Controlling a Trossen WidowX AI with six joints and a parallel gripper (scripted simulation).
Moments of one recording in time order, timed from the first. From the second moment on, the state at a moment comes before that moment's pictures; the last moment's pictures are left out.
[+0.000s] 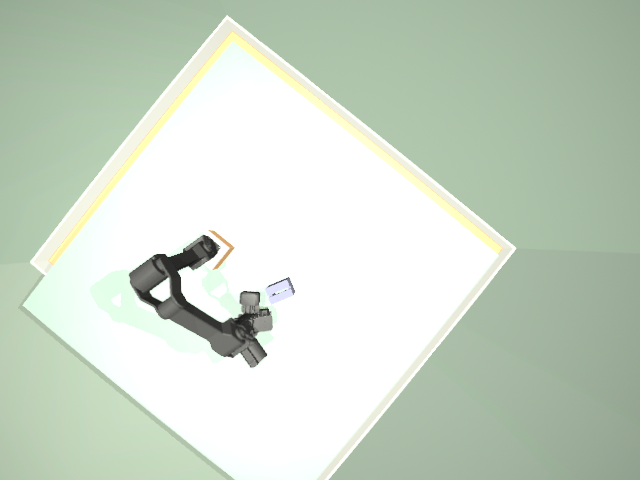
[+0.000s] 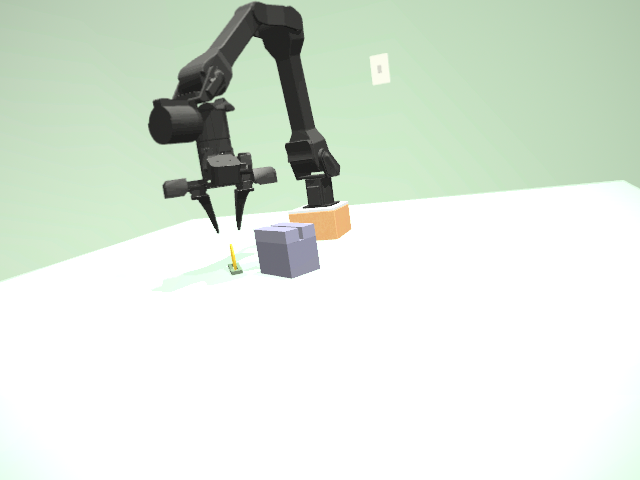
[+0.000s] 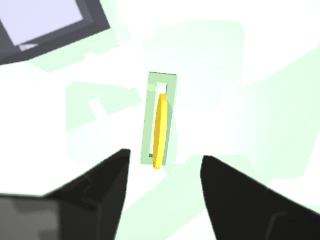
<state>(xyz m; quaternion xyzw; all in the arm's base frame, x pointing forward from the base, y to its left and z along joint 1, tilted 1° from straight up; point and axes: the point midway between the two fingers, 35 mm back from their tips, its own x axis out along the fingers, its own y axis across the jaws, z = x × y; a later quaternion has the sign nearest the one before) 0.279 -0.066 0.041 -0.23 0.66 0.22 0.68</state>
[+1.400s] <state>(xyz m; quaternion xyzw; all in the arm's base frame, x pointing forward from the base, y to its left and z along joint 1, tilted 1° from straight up) 0.277 -0.067 -0.019 -0.23 0.67 0.22 0.67</state>
